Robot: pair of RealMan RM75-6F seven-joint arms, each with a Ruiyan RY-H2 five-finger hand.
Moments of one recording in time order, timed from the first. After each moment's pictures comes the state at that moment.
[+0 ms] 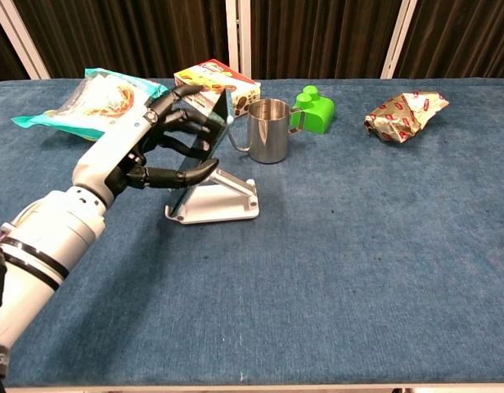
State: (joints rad) left arm -0.53 -2.06 -0.17 -1.08 1.48 1.32 -0.43; right arm 0.13 -1.06 0.11 -1.61 -1.42 1.43 -0.02
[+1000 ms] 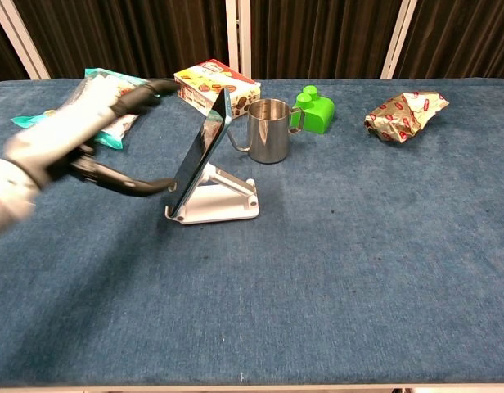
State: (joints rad) left arm -0.51 -1.66 -0.08 -1.43 1.51 1.24 -0.16; right arm 0.12 -1.06 0.12 -1.59 -1.42 1.44 0.02
